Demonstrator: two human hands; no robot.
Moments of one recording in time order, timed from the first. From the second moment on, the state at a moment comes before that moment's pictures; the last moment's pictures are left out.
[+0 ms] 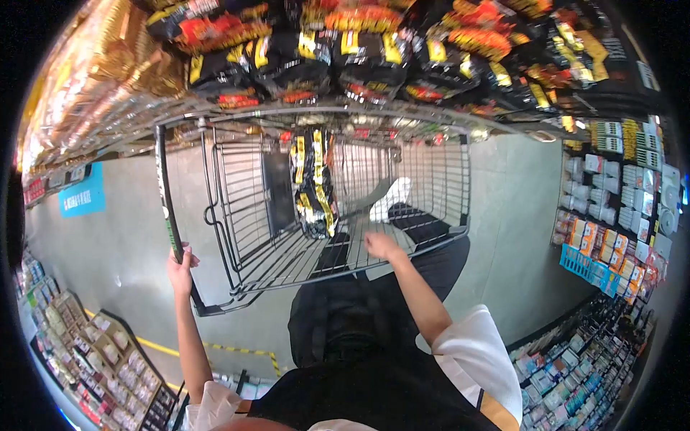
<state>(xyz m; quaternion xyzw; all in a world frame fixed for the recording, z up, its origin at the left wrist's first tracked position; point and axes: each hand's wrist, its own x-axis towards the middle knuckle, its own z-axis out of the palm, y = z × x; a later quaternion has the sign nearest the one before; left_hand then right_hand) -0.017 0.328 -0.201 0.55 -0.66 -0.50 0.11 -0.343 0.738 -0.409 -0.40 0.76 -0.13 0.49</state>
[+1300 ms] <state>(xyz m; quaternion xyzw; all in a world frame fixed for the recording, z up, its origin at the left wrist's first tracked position) -0.007 0.331 -0.207 0.53 -0.68 -0.48 0.16 -0.773 0.550 0.066 -0.07 0.88 -0.47 -0.09</state>
